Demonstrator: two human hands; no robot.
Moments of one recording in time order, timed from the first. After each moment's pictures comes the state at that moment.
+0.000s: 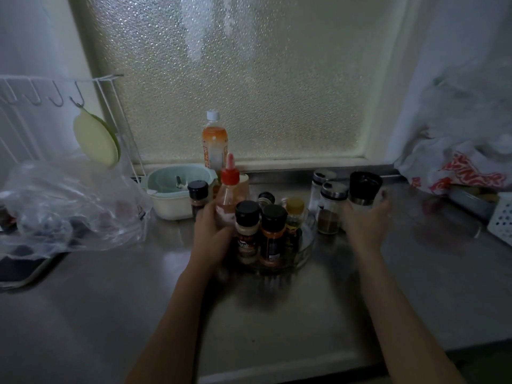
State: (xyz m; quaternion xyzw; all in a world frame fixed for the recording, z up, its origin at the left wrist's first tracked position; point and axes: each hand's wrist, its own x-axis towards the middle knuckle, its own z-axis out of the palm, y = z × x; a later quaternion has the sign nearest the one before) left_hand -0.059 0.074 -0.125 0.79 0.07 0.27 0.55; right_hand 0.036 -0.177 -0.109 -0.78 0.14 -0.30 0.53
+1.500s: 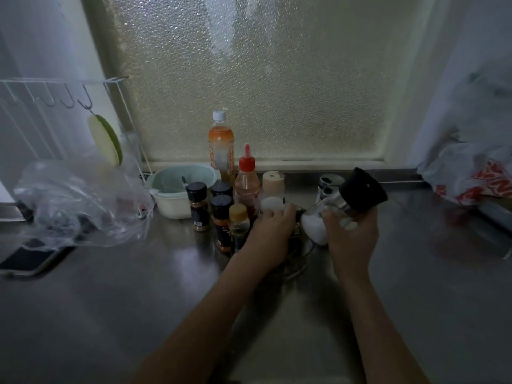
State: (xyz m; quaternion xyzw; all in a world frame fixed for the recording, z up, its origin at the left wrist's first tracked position) left_hand -0.032 -0.023 -0.083 0.98 -0.06 0.15 0.12; right_hand -0.001 -0.155 -0.098 -0.70 -0.06 -0.30 0.65
